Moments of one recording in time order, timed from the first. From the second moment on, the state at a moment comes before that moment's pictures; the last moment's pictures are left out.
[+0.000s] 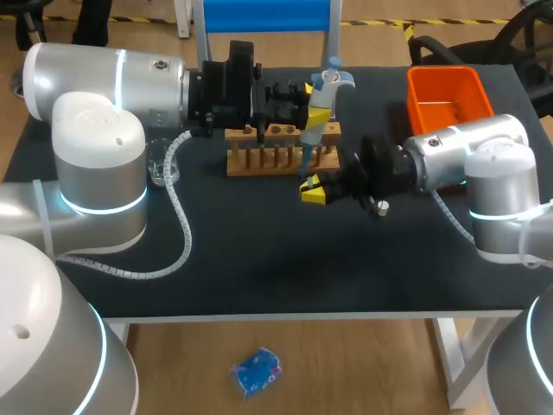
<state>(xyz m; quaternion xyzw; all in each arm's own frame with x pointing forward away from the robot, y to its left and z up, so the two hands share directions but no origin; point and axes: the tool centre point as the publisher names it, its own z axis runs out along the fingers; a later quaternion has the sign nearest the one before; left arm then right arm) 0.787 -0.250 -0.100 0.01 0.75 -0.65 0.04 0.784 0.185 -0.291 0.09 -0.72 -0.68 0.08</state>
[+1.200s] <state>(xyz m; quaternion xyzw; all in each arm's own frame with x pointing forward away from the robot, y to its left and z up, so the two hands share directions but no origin) 0.790 -0.249 -0.098 0.01 0.75 -0.66 0.04 0.791 0.204 -0.306 0.09 -0.70 -0.70 0.10</state>
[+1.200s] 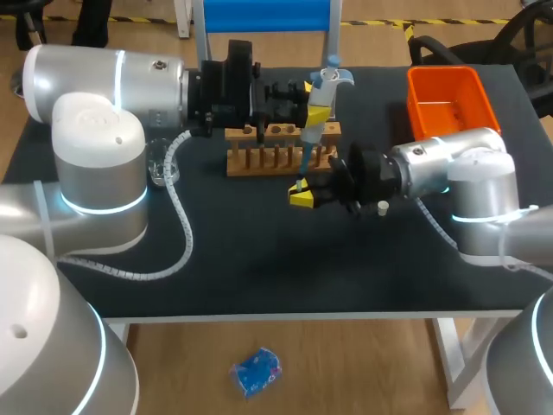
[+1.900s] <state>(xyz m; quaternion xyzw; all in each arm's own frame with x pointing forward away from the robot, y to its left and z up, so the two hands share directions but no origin) 0.792 -0.246 -0.099 -0.01 0.73 -0.68 0.06 0.798 0.200 -0.304 0.09 -0.70 -0.70 0.08</state>
